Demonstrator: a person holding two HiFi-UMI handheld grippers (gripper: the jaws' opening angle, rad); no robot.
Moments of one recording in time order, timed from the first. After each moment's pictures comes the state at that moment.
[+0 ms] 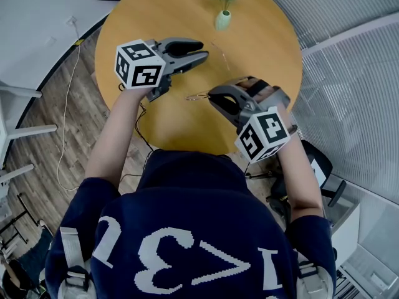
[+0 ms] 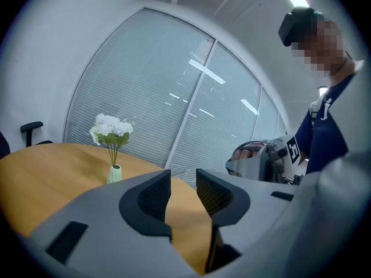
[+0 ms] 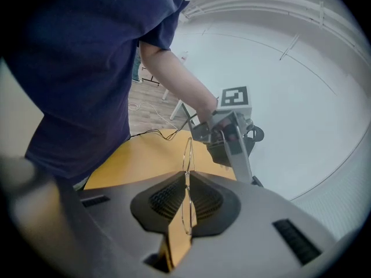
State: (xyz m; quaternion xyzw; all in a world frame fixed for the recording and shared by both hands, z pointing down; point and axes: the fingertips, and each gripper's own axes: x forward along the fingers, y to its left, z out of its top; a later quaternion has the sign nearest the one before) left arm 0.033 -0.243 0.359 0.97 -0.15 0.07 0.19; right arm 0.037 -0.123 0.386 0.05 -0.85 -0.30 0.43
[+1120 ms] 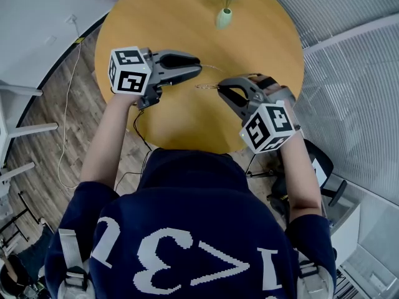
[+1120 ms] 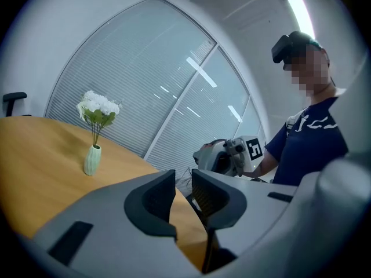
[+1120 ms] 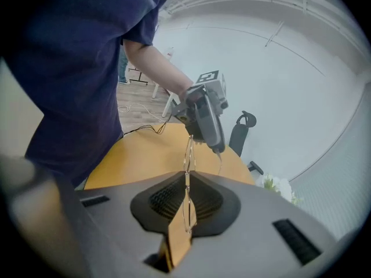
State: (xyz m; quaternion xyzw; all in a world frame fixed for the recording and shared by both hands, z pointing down) left arm 0.027 -0.205 0.370 0.96 -0.05 0.07 0.25; right arm 0.064 -0.151 0.397 0.09 -0.86 -0.24 0.43
